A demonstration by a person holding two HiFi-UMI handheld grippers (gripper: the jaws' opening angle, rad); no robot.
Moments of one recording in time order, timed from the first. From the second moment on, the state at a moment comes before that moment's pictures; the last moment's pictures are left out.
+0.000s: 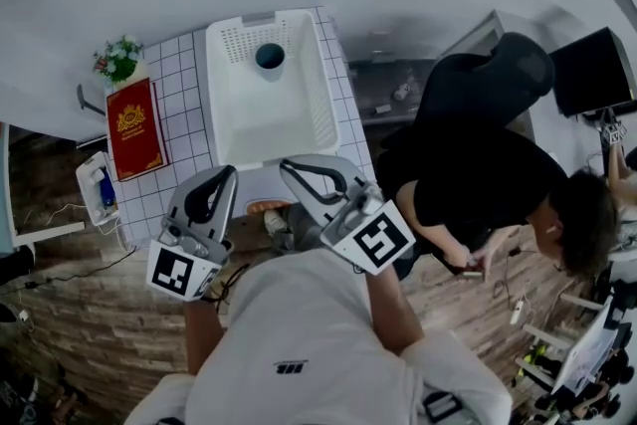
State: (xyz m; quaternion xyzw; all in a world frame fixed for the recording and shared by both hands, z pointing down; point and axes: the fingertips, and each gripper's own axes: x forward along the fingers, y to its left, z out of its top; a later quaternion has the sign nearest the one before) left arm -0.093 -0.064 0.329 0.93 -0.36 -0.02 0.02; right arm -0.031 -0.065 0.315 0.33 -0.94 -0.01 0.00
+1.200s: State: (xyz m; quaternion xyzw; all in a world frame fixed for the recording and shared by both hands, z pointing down) left arm -0.070 -0.207 0.351 0.91 -0.40 0.01 0.05; right arm -0.016 -0.254 0.393 0.26 -0.94 -0.03 0.22
